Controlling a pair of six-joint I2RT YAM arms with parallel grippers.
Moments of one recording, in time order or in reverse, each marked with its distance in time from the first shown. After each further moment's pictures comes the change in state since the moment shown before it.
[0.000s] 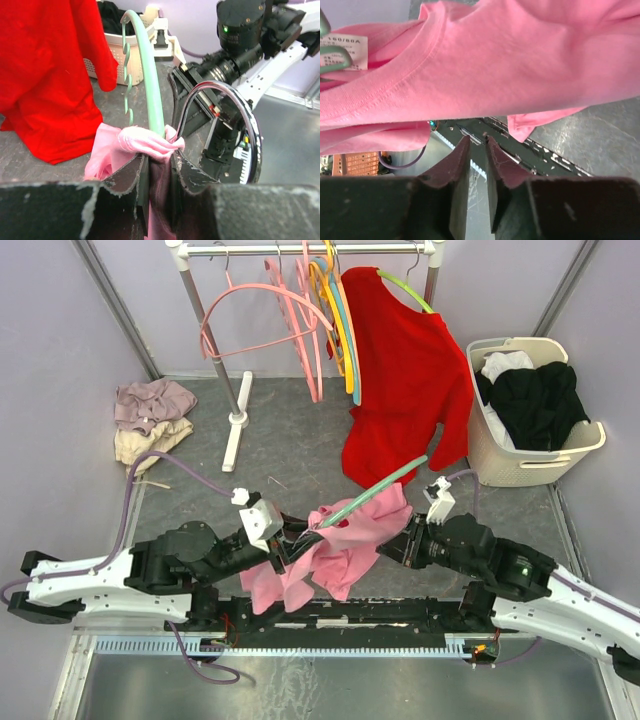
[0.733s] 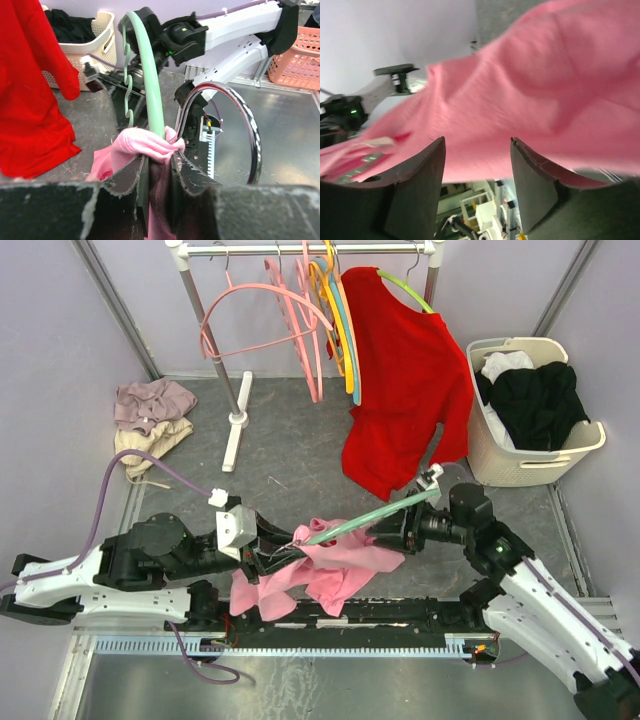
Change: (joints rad) left arm 0.000 -0.034 0.145 -0.203 0.219 -0.001; right arm -0.500 0.080 -0.112 0.196 -0.705 0.226
